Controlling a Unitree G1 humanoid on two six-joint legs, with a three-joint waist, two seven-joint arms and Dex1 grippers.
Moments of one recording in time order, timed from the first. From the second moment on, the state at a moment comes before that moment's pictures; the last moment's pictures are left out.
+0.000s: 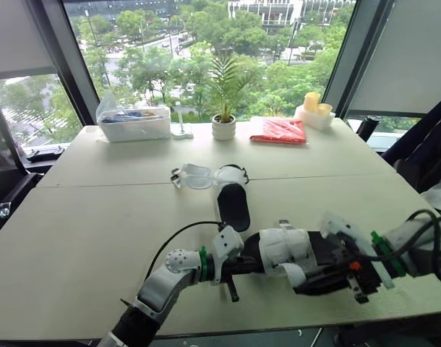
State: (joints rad) left arm -0.35 0.21 -0.41 0.00 -0.21 0.41 -0.88; right arm -0.37 -1.21 -0.03 -0.54 0.87 1.12 1.17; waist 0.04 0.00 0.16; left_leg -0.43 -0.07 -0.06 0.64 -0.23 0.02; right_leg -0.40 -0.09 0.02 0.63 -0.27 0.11
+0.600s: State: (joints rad) left arm -0.36 0.22 -0.41 0.00 -0.21 0.41 -0.89; right arm -0.68 -1.00 0.30 -0.16 0.54 0.89 1.24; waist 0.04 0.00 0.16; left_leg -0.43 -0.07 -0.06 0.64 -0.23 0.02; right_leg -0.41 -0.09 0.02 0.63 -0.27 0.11
